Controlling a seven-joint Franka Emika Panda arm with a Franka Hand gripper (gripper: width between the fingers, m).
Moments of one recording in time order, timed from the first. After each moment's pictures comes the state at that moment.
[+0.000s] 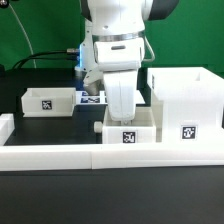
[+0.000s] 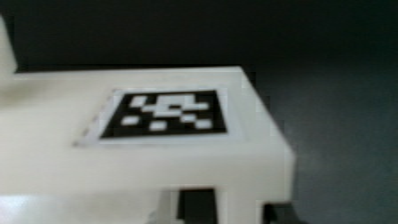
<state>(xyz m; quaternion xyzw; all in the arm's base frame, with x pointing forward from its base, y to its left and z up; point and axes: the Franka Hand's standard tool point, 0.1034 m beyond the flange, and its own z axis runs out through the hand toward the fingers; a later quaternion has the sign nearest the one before) 0.531 0.011 0.015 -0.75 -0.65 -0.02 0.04</state>
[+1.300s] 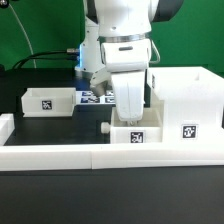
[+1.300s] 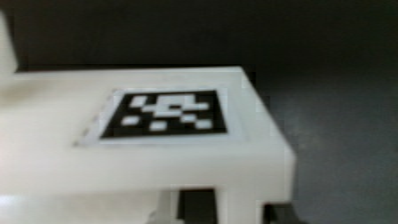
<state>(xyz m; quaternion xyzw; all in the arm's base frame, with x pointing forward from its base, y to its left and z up) 0.529 0.024 0.011 -0.74 -0.67 -0.03 0.04</state>
